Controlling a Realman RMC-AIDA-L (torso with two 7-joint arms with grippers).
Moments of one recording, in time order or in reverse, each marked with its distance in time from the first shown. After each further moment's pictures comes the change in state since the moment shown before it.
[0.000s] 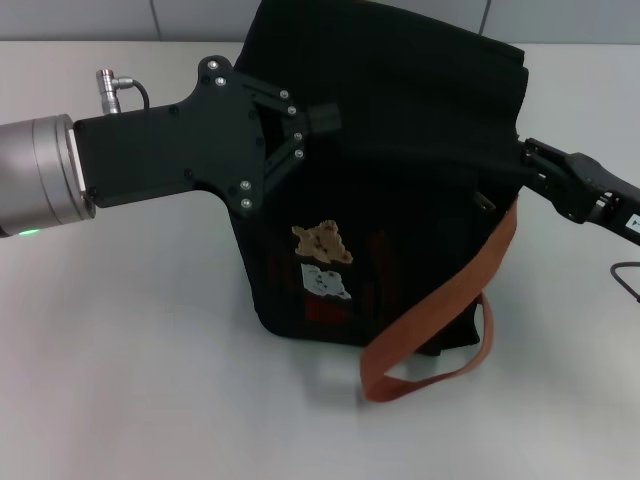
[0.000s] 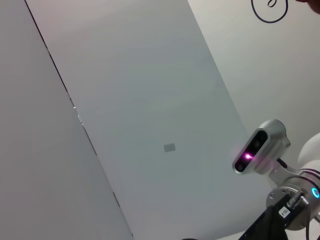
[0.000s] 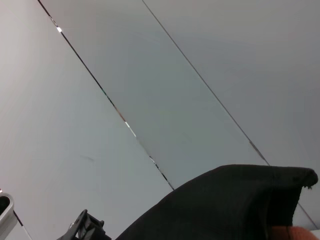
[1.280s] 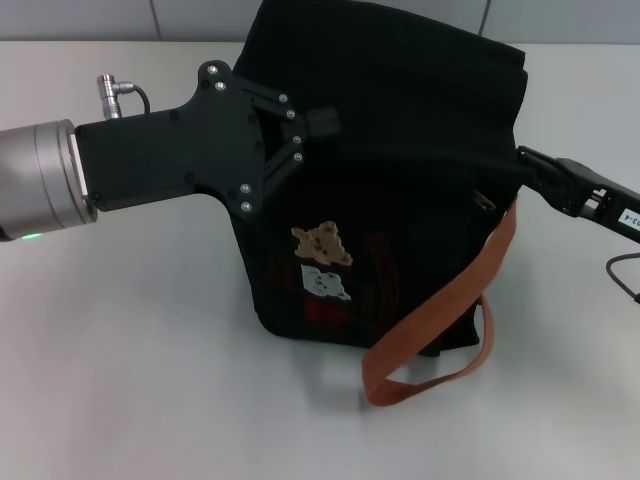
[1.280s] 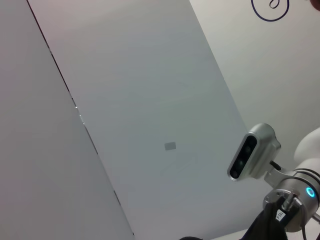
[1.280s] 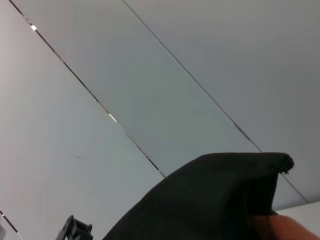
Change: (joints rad) left arm -0.003 0.000 0.001 -0.026 -0.005 -0.002 0.023; right arm 0.012 -0.005 -0.023 -0.008 -0.007 0.044 0.116
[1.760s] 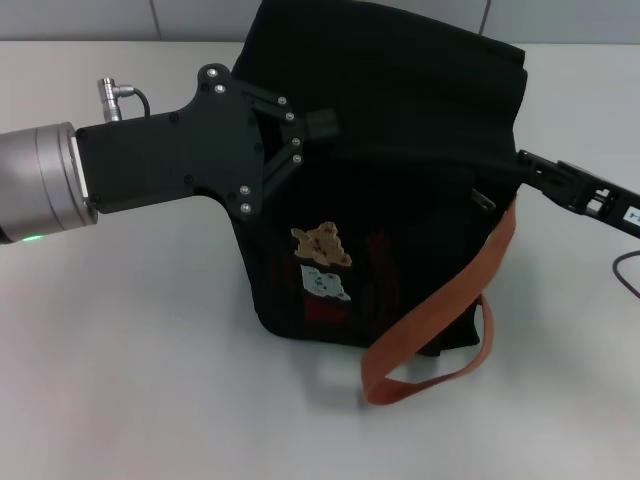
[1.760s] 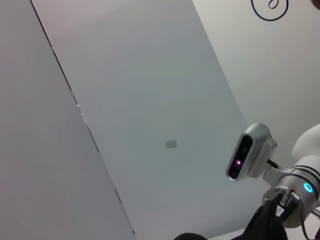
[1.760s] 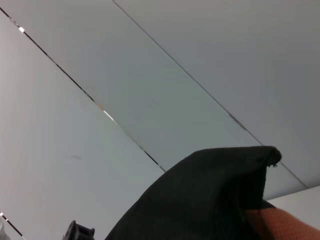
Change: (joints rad) left arm 0.000 0.000 0.000 -0.012 0.000 -0.002 0.002; right arm 0.002 -0.016 -0.024 0.000 0.002 0.002 0.080
